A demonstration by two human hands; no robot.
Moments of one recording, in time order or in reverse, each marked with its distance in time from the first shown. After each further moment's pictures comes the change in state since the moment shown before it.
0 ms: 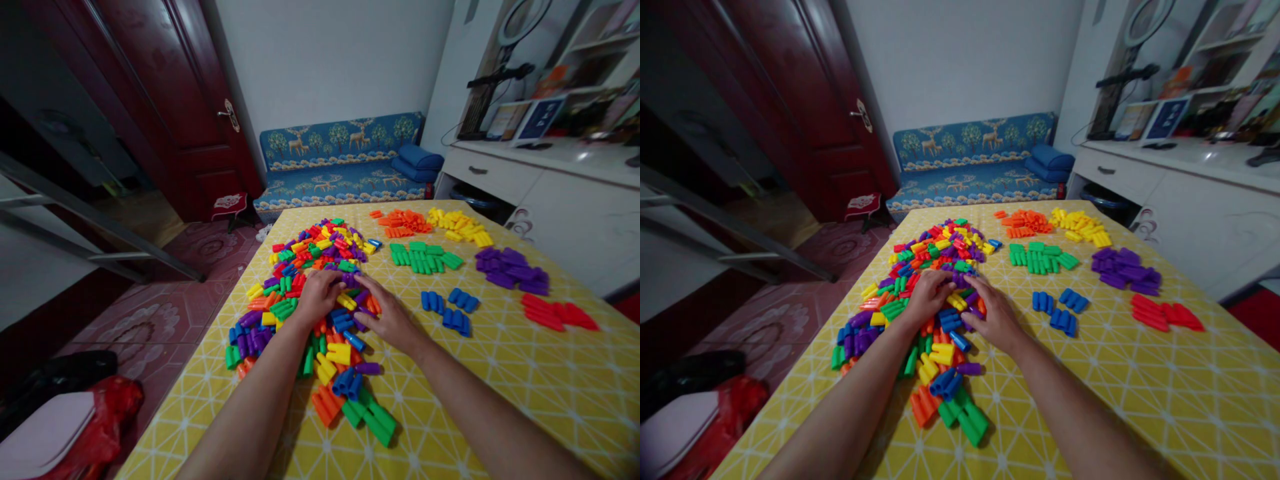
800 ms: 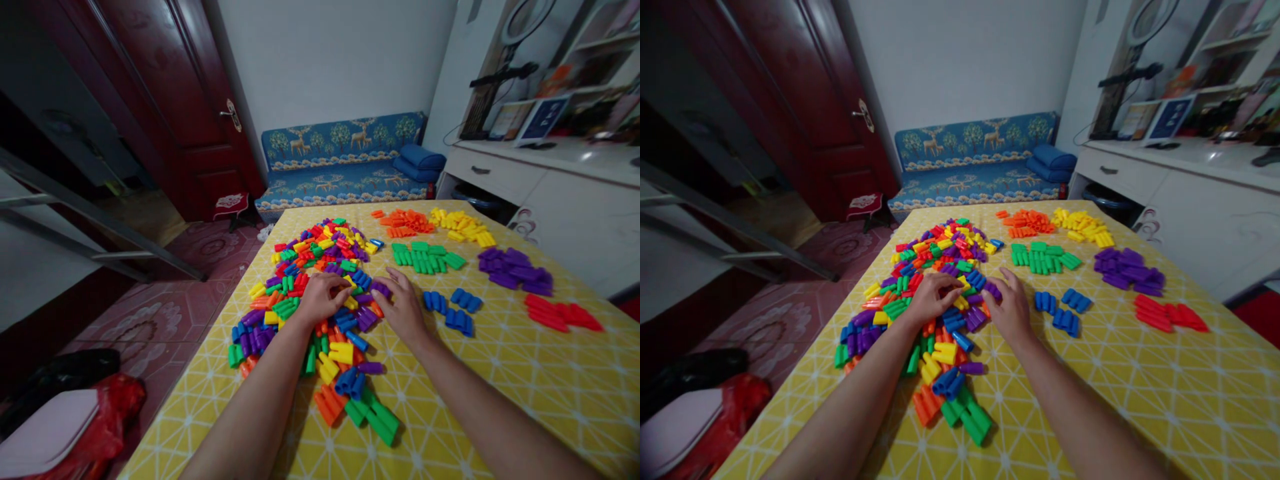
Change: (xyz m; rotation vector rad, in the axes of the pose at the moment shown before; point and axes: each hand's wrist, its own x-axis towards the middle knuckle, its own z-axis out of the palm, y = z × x) left_hand 0.000 0.005 -0.003 -0.100 -0.107 0.004; right_hand 0.002 0.029 0.007 -0.157 0.344 0.186
